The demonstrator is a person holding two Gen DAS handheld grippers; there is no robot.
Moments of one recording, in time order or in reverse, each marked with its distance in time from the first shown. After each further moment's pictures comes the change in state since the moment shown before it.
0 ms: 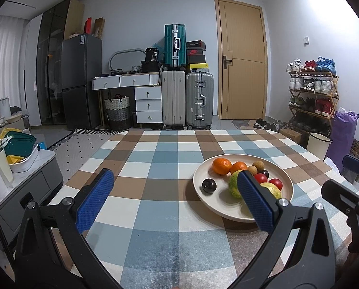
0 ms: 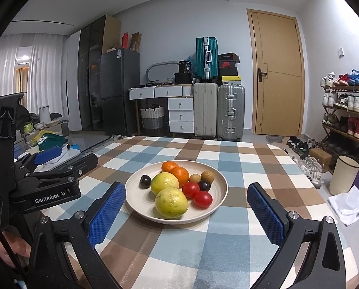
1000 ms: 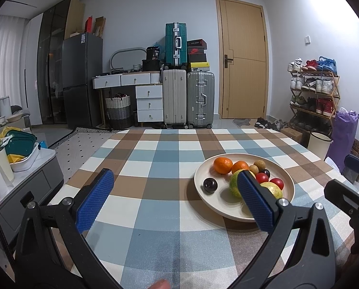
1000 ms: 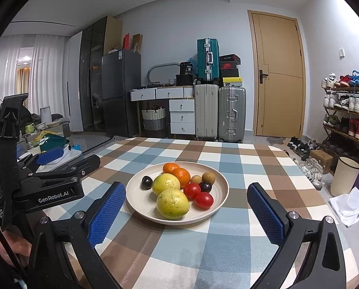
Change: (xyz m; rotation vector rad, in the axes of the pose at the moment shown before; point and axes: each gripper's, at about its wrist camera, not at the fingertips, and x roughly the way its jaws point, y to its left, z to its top) left arm 0.001 0.000 -0.001 0.004 0.003 0.001; right arm 0.002 0.002 0.000 -0.003 -0.003 0.003
